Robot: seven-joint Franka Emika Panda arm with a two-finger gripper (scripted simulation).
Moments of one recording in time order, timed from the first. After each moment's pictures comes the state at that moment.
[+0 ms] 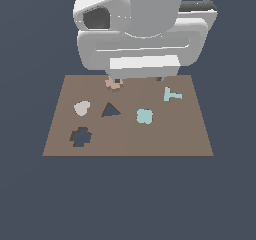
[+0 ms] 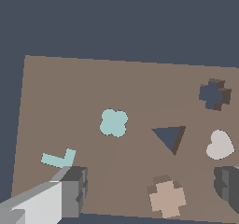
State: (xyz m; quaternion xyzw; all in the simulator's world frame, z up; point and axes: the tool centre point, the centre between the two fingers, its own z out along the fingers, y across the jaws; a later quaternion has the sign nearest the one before) arm 0.009 0.022 0.188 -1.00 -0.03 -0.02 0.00
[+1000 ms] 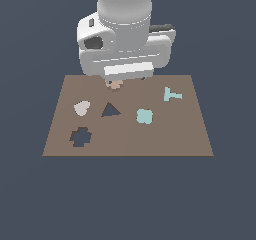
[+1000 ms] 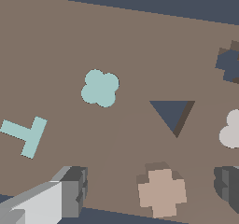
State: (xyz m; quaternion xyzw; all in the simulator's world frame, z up) arm -0.040 -0.005 0.129 -1.00 -0.07 -0.01 0.00
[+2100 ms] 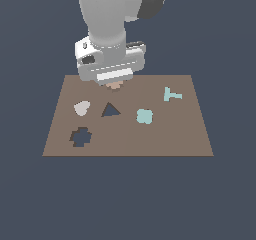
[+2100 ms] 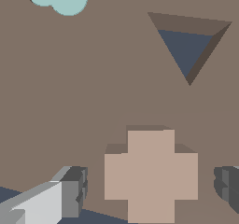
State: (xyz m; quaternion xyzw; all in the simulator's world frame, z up) arm -0.100 -0.049 0.050 -0.99 -0.13 0.00 0.00
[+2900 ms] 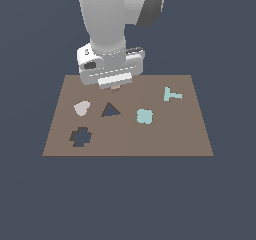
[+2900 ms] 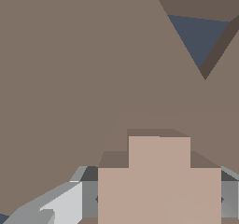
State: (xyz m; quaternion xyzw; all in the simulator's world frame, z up) arm -0.101 -0.050 0.031 -0.99 -0.13 0.00 0.00
